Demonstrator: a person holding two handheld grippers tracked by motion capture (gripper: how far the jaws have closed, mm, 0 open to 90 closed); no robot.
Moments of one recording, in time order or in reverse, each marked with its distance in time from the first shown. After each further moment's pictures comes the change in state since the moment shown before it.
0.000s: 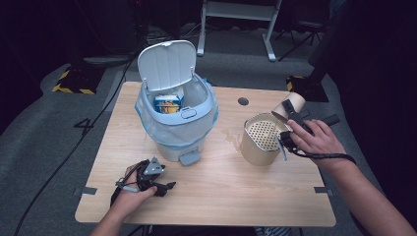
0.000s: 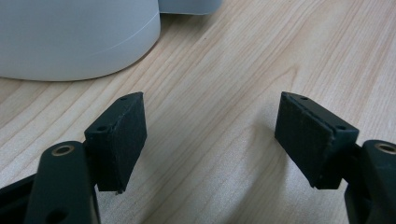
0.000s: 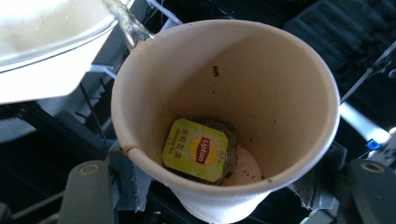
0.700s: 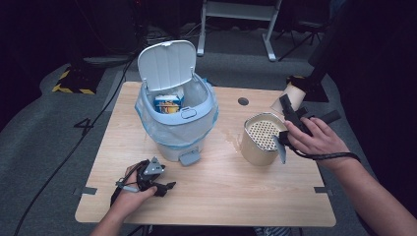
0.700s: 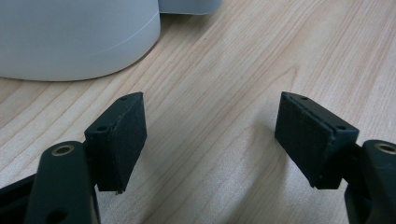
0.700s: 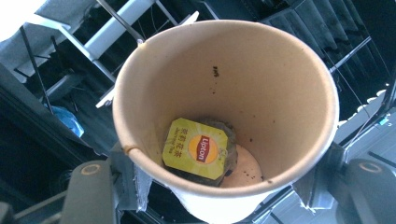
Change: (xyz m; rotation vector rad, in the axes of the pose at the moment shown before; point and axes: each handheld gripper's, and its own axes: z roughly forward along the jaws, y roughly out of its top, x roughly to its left) left arm 0.000 0.000 0.000 0.000 0.000 0.001; right arm -0.024 -0.001 -0.013 0.085 -0.129 -0.193
